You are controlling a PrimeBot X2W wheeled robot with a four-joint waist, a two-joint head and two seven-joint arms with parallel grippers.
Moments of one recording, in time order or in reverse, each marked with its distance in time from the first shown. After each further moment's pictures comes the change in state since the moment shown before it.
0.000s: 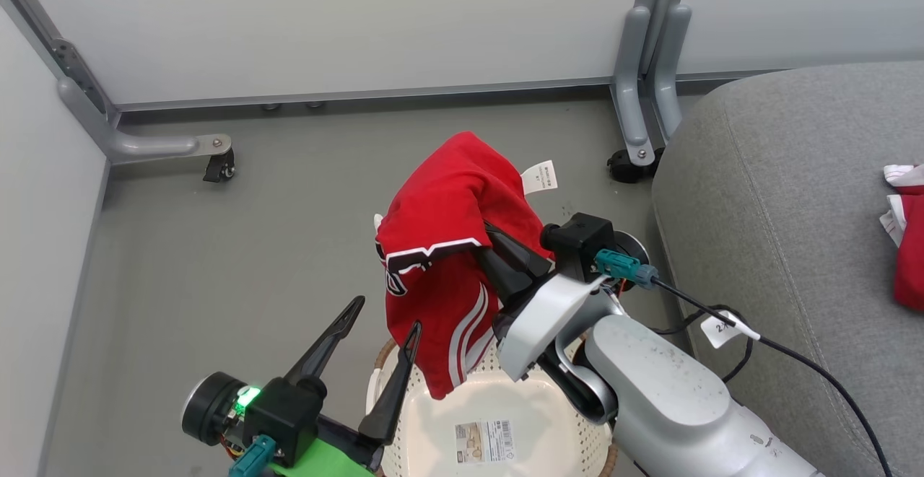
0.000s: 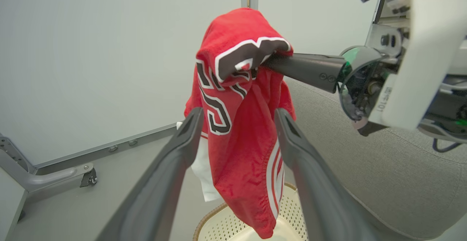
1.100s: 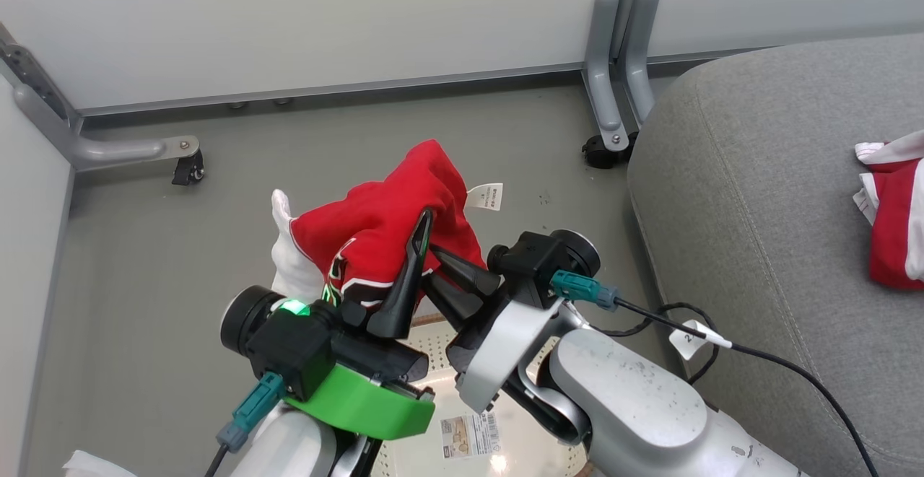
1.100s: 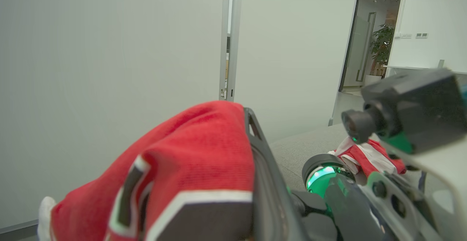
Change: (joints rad) left arm -0.173 -0.173 0.032 0.054 -0.030 -0.062 -0.128; right arm -0.012 0.000 0.121 -0.142 -0.007 0.000 0.022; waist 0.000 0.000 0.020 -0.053
